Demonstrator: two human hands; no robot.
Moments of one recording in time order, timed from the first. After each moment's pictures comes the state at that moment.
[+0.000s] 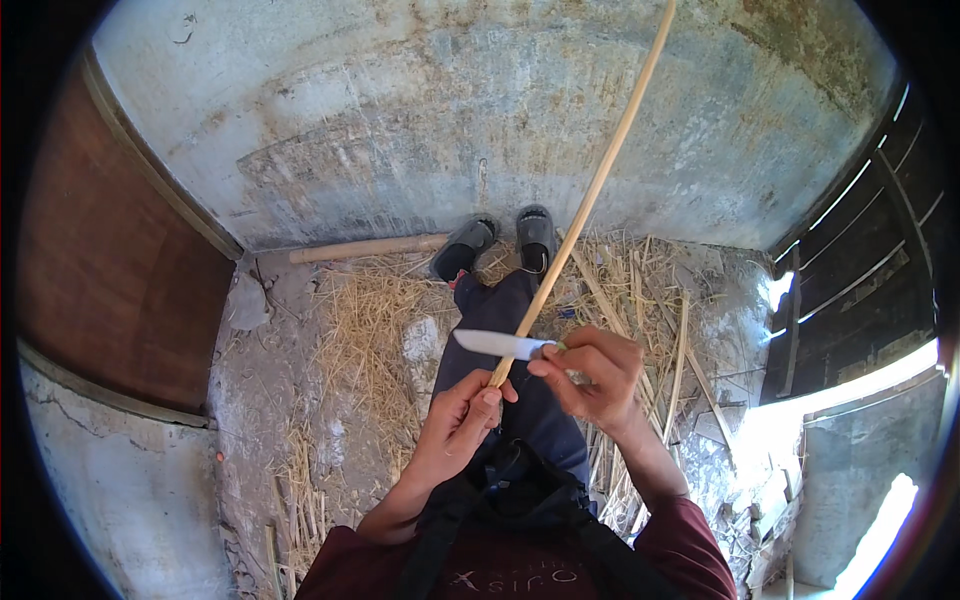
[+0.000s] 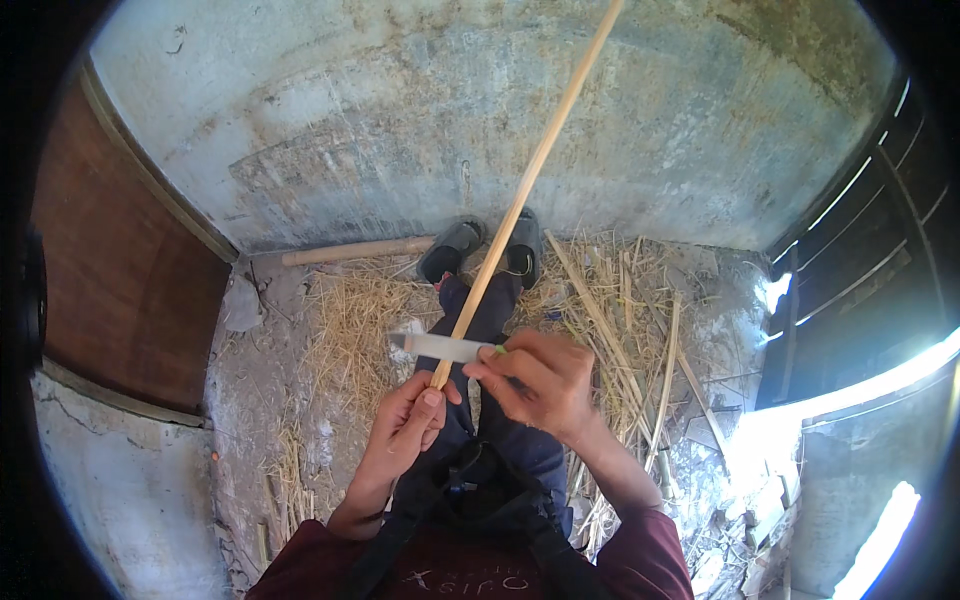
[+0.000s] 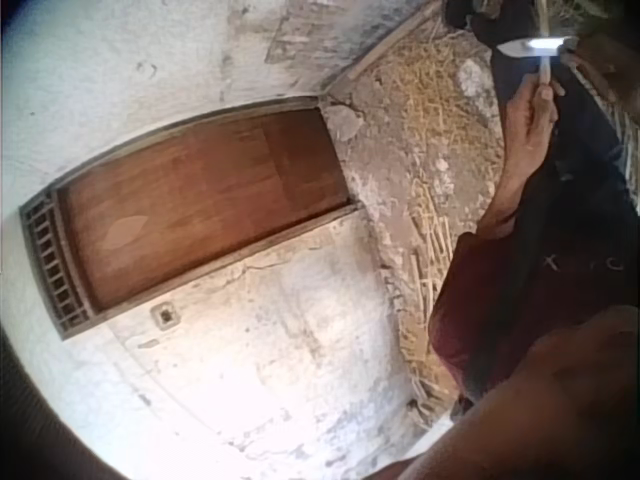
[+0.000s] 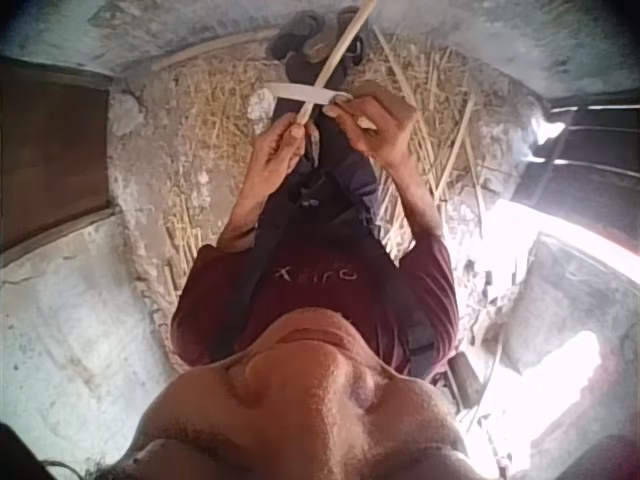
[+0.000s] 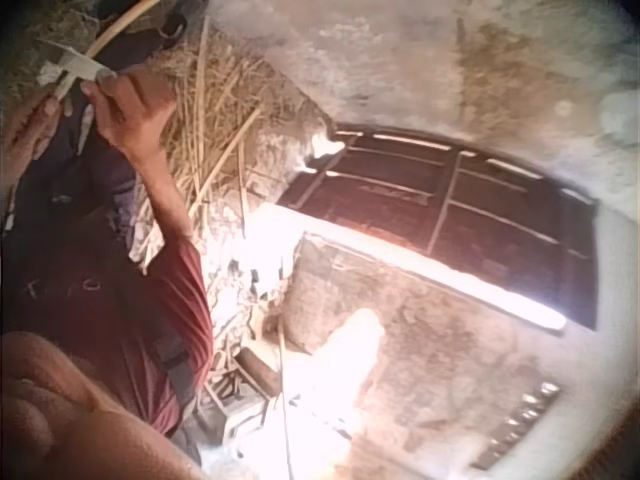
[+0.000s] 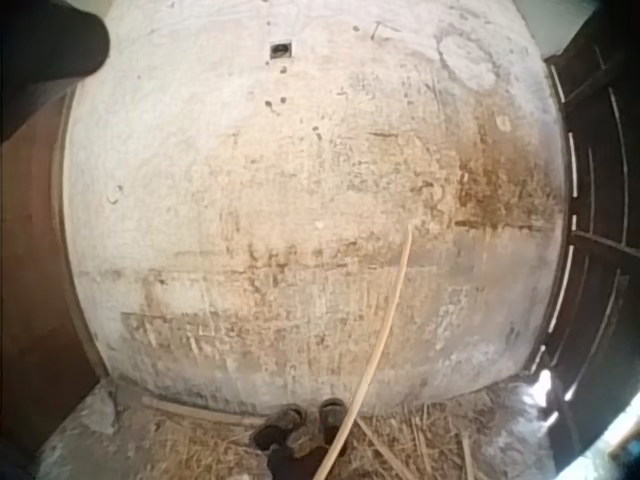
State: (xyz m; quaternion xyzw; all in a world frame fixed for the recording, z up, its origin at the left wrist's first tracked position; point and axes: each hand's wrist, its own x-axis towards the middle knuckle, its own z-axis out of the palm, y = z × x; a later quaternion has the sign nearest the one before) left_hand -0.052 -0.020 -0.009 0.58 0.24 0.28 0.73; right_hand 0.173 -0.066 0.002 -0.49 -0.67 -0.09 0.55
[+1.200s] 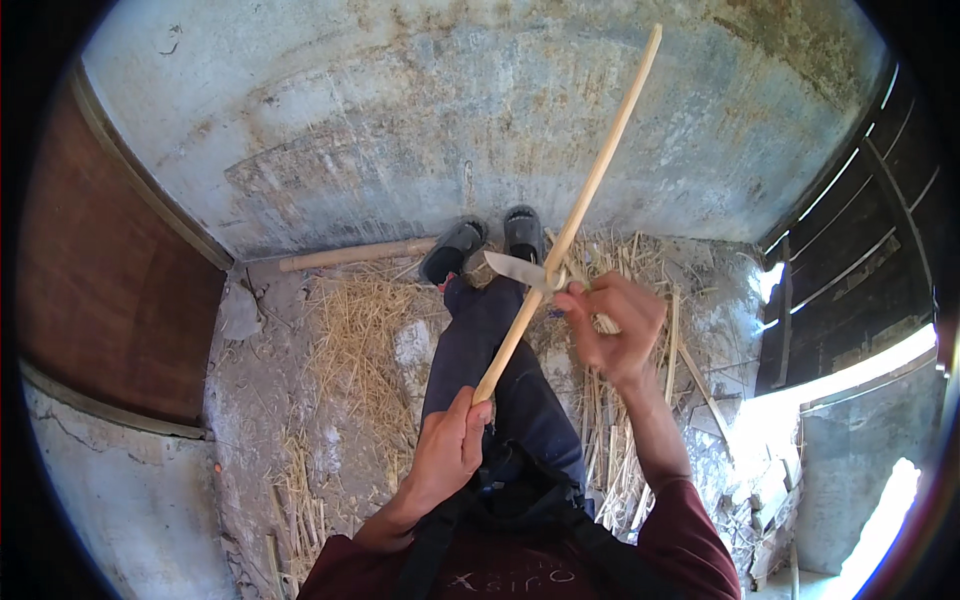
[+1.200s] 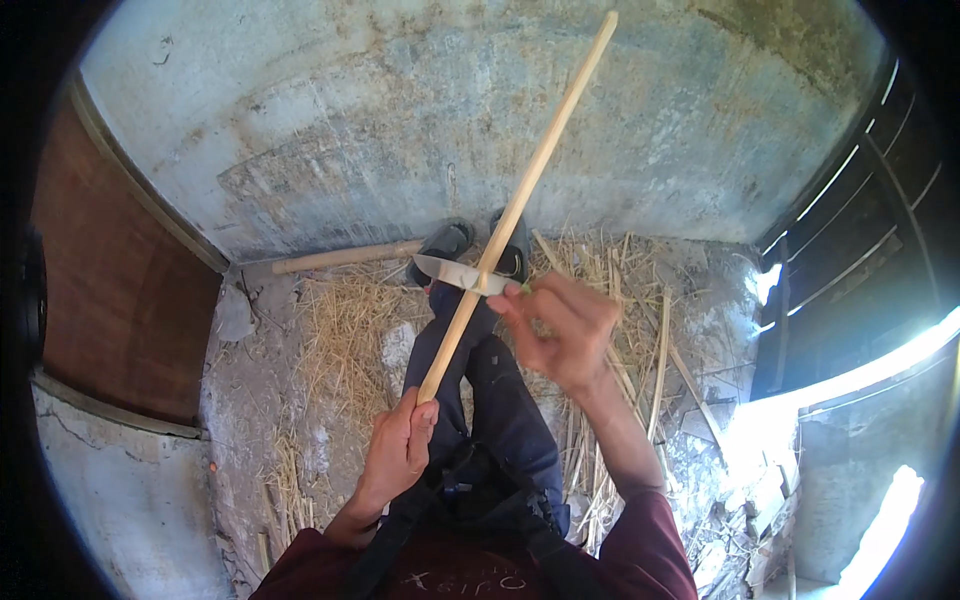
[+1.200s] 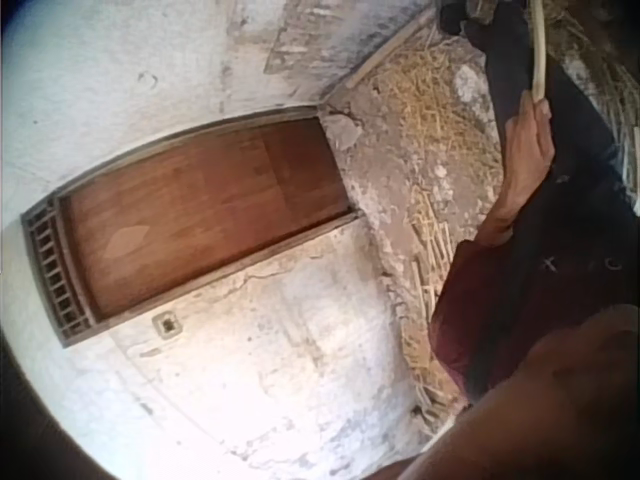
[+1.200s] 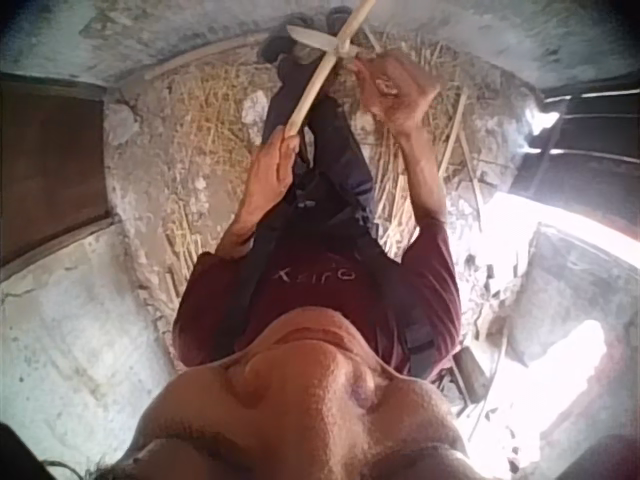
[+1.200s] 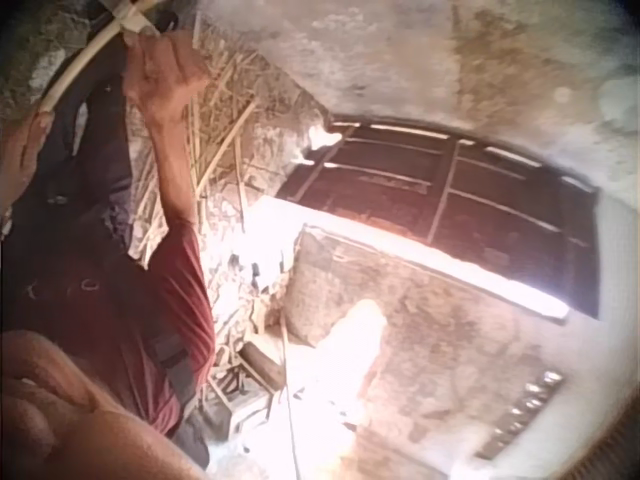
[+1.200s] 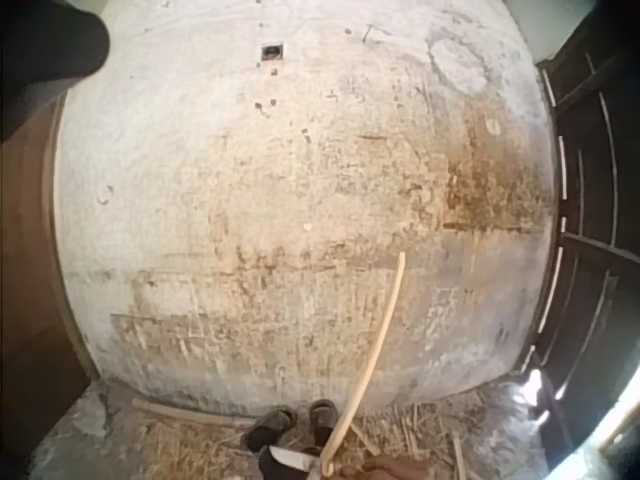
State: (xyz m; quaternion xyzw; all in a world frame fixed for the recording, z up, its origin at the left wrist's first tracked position) left_hand -0.054 -0.036 -0.011 0.78 0.34 0.27 0.45; right_hand 0.216 -0.045 0.027 -0.51 -0.64 -0.22 0.54
